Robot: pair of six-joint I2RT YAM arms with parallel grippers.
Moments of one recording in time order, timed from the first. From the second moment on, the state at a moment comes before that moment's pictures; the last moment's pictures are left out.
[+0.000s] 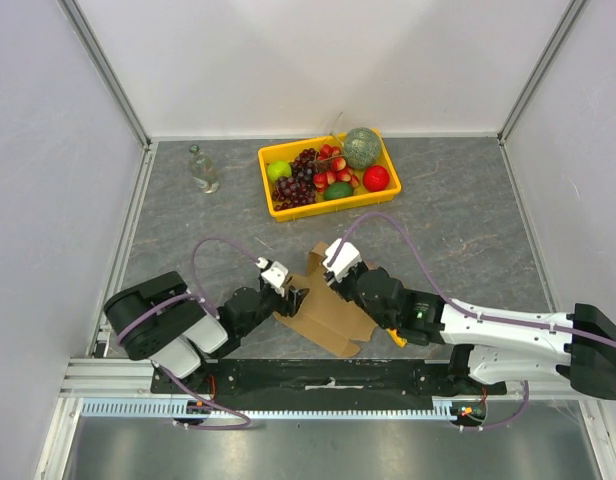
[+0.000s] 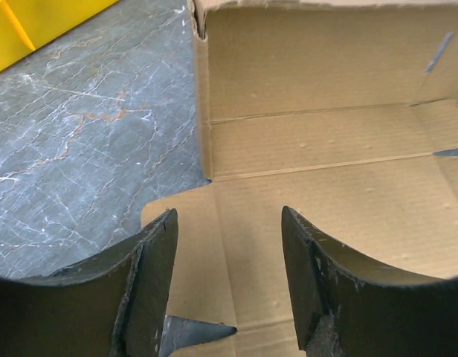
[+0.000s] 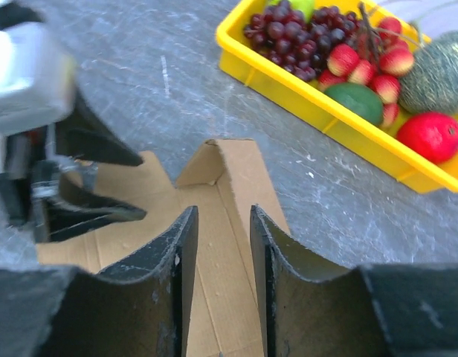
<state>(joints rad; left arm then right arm) -0.89 1.58 0.08 1.29 -0.16 -0.09 1.21 1.10 0.64 0.16 0.53 -0.11</state>
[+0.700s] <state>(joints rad) -0.89 1.04 0.05 1.15 -0.18 -0.20 0.92 1.45 0.79 0.24 0.31 0.09</state>
